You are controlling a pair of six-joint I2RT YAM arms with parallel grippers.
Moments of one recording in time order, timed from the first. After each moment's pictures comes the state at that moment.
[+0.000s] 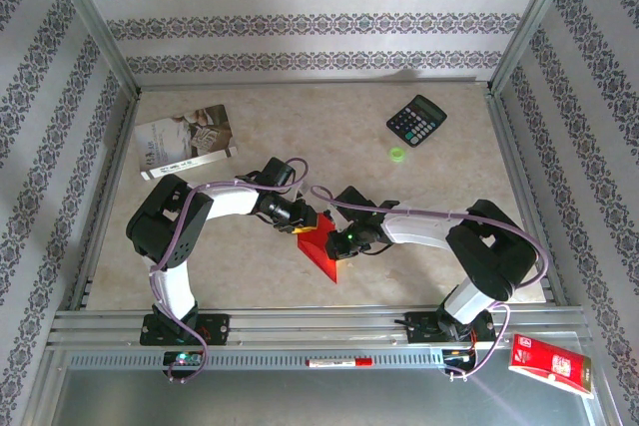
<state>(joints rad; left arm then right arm) -0.52 1.85 0.96 -0.26 0.65 -0.65 0.77 1.61 0.76 -0.34 -0.38 0.48</state>
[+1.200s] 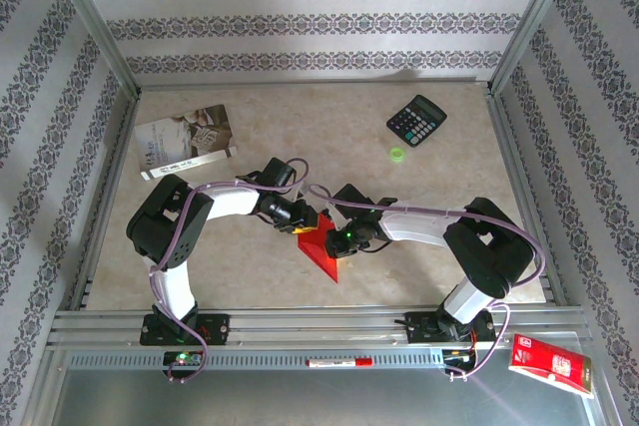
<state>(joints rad) -0.53 1.85 0.96 -0.26 0.65 -0.65 0.76 1.63 0.79 -0.37 -0.38 0.45</state>
